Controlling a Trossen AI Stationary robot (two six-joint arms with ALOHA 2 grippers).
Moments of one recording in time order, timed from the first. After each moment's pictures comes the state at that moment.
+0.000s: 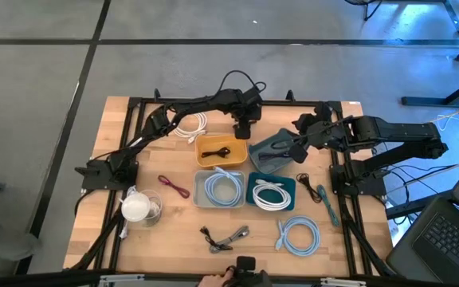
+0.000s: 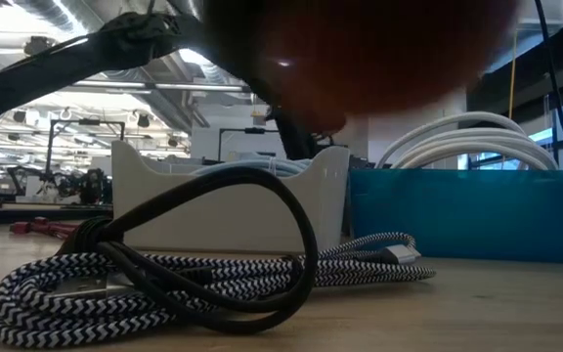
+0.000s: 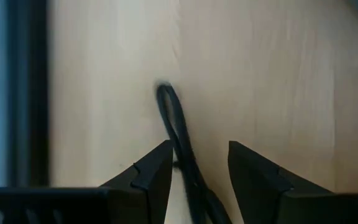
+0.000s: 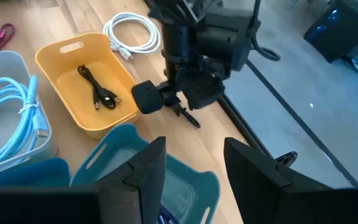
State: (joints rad) left arm 0.47 2.46 2.16 -0.84 0.03 0.48; right arm 0.11 1.12 1.29 -1.03 0.62 0.31
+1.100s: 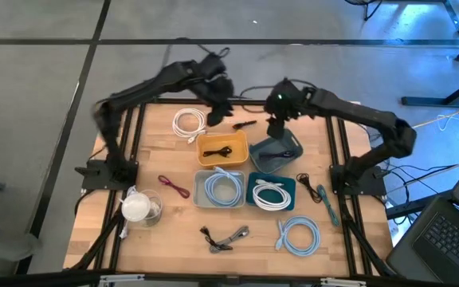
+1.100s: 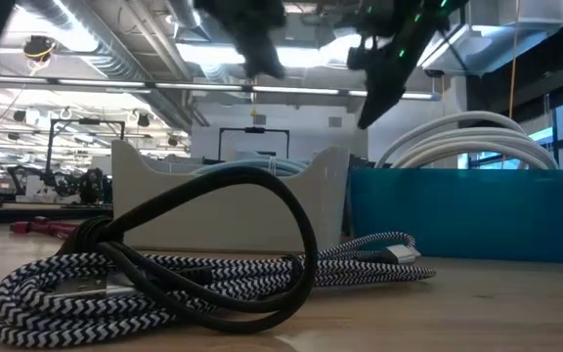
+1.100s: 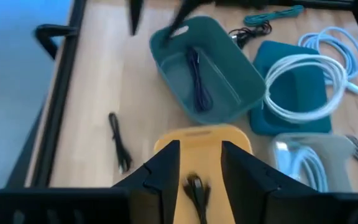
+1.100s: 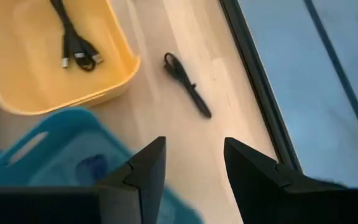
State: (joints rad) left arm 0.54 1.77 1.86 -0.99 0.41 0.35; right arm -0.48 1.50 1.29 -0.77 0.03 -0.25
